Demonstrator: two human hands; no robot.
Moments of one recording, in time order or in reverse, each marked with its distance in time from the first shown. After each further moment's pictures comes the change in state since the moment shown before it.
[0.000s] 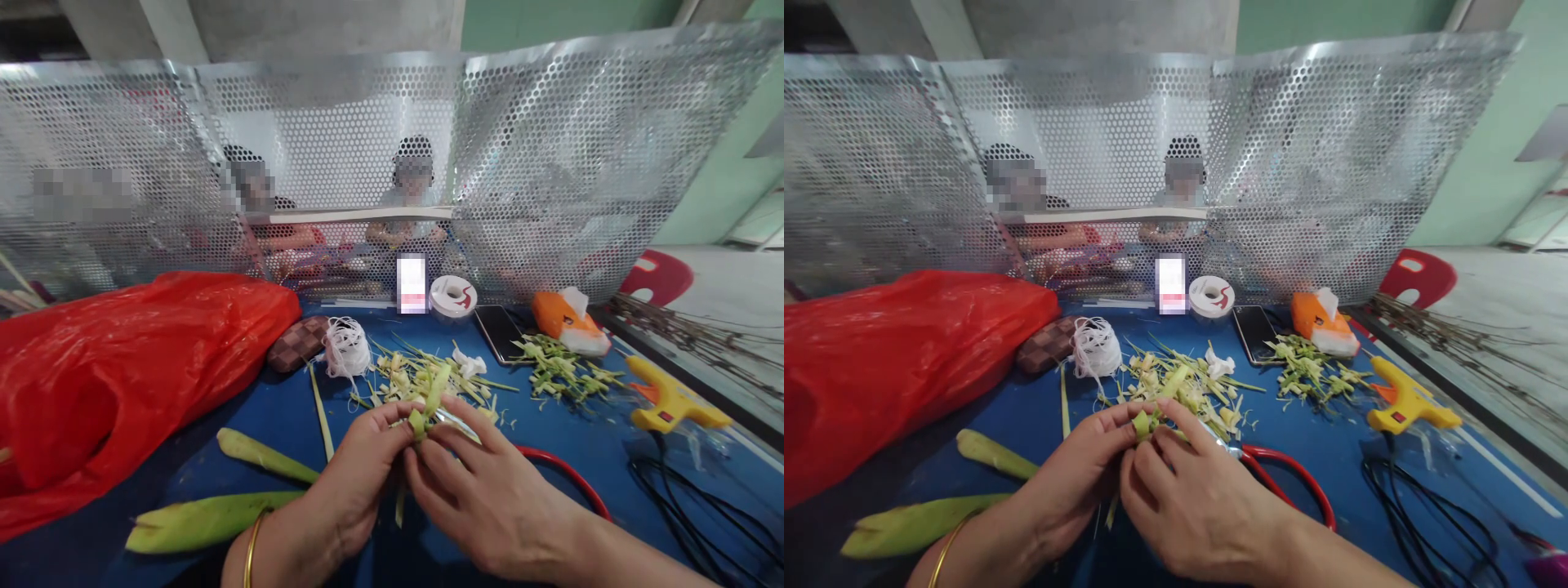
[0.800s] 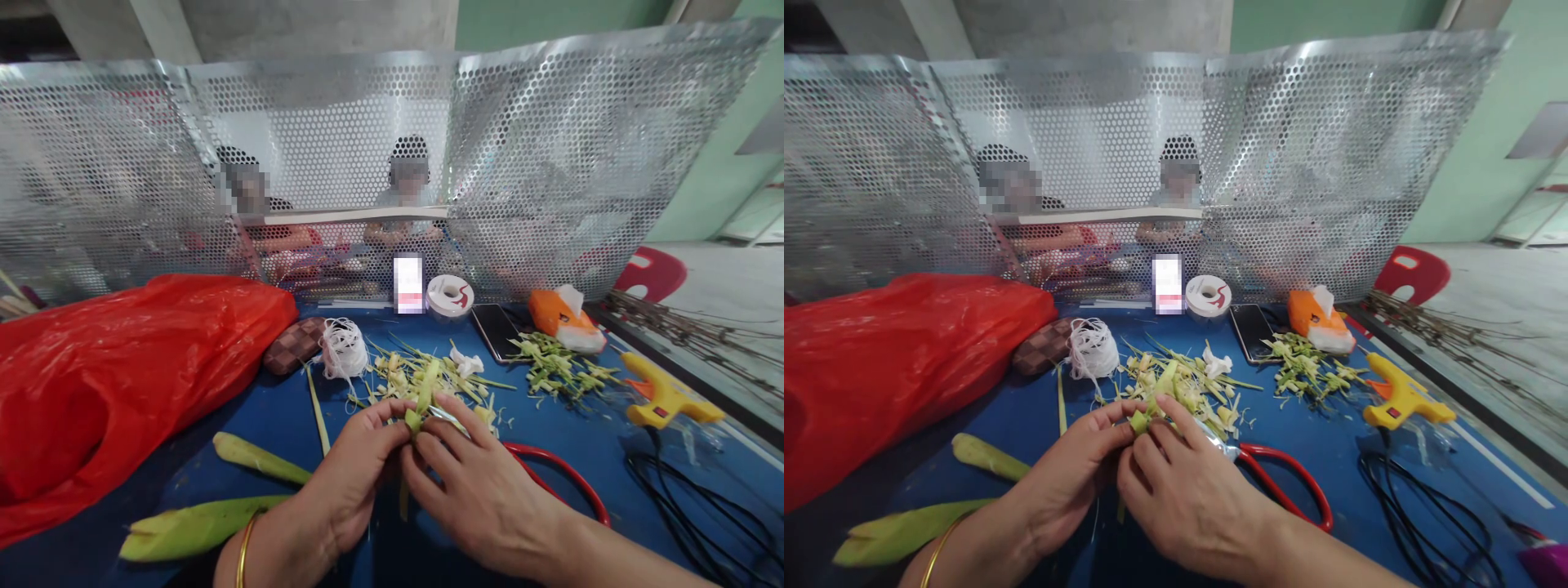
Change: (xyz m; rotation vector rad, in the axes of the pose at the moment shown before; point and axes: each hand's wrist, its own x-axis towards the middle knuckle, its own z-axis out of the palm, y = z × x) left_hand 0.002 0.002 -0.004 0.024 0.039 -0.021; right_hand 0.001 -0.005 0.008 0.029 -0.043 0.115
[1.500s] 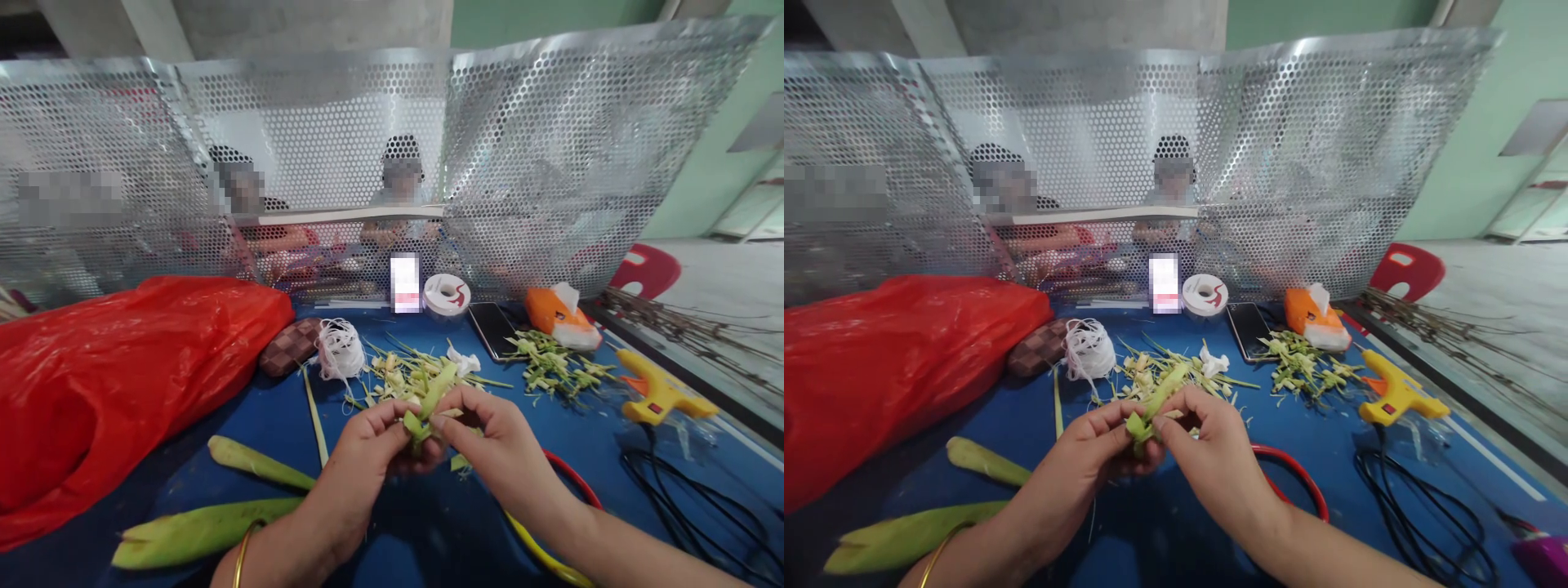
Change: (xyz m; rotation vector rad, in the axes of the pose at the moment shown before) left_hand -0.003 -0.002 0.004 0.129 -0.086 0.147; right_hand 0.005 0.015 -0.004 1.121 0.231 1.035
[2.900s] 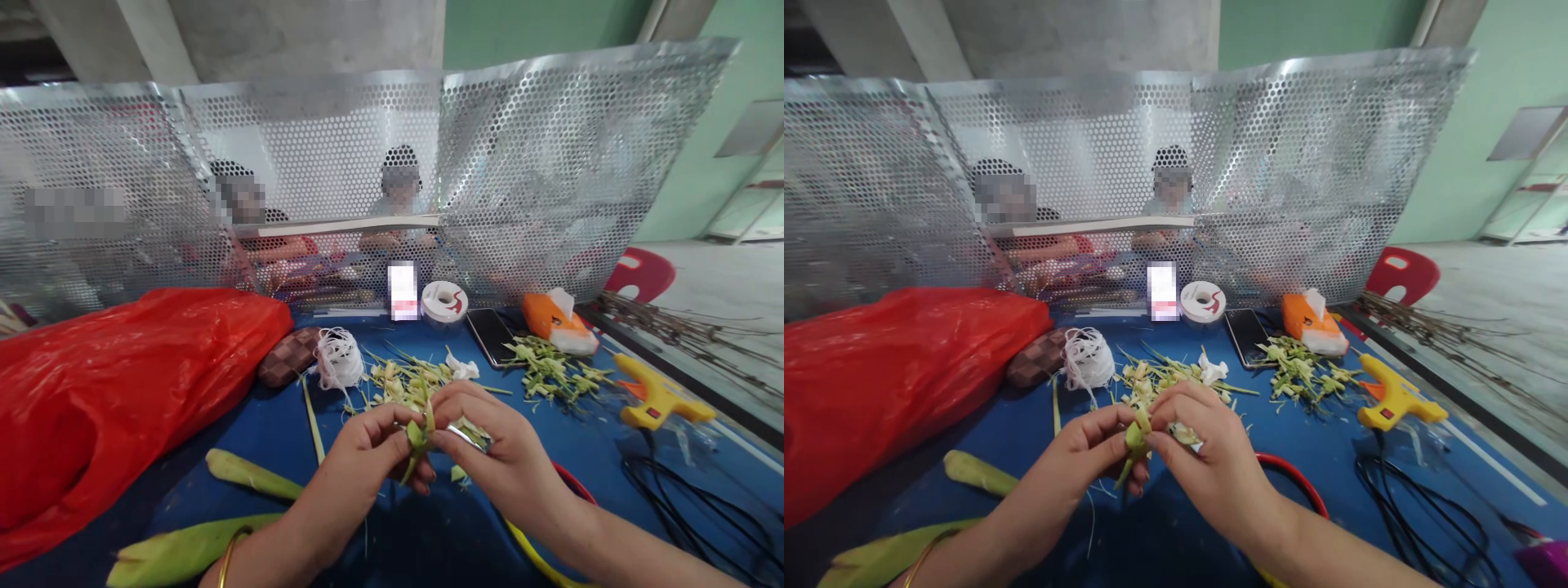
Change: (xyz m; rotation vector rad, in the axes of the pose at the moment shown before) left_hand -0.002 0.014 -0.006 0.207 -0.114 0.048; right_hand 0.004 -0.008 -0.011 -0.151 -0.056 -0.469
